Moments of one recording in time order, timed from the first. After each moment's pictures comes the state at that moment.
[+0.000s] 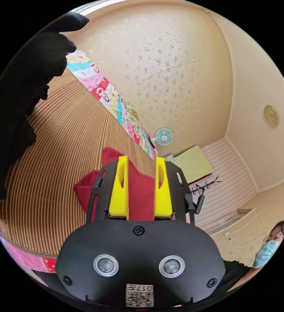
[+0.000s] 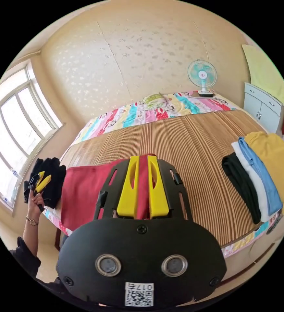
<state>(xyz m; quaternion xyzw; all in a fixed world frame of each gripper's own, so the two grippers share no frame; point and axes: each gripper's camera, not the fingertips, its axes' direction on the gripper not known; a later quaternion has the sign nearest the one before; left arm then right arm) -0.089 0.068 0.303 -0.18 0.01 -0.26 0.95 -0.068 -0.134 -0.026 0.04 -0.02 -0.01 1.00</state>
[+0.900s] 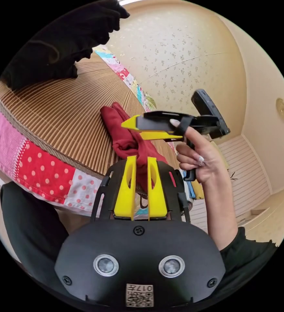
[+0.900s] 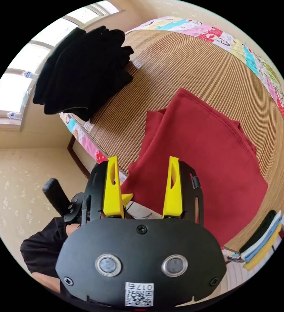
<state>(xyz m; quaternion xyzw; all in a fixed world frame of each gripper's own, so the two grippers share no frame) -0.008 0.272 0.237 -0.18 -0.06 -0.26 0.95 -0.536 -0.074 0.264 -0.41 0.03 -0.30 0.86</state>
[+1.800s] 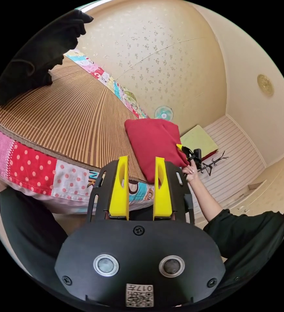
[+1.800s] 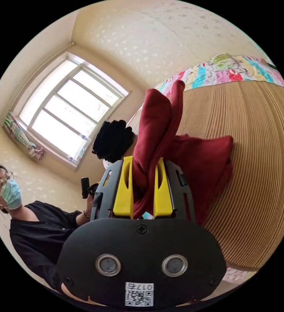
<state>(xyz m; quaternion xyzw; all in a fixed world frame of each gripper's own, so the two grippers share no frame) -0.023 0.313 0.191 -0.21 0.02 -0.22 0.95 0.036 -0.114 0.019 -0.08 -0.30 -0.05 0.95</state>
